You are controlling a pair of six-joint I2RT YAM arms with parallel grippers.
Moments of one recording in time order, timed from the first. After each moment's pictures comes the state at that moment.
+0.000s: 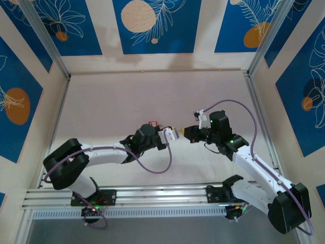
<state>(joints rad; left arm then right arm) -0.95 1.52 0.68 0.51 0.03 0.49 0.44 0.94 0.62 -0.26 -0.50 0.45</state>
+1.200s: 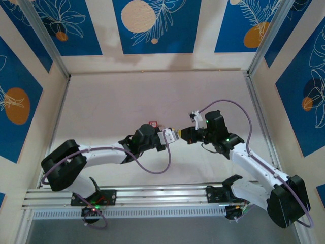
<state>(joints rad) -0.95 1.49 0.68 0.45 0.07 0.47 0.47 1.02 0.62 -0.22 -0.52 0.42</state>
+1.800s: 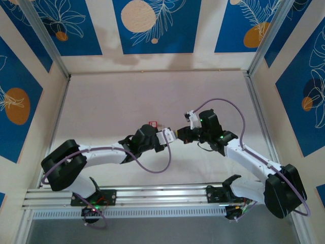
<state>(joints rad) -0.95 1.49 0.68 0.39 0.02 0.45 0.52 1.13 0.64 -0.18 -0.48 0.41</state>
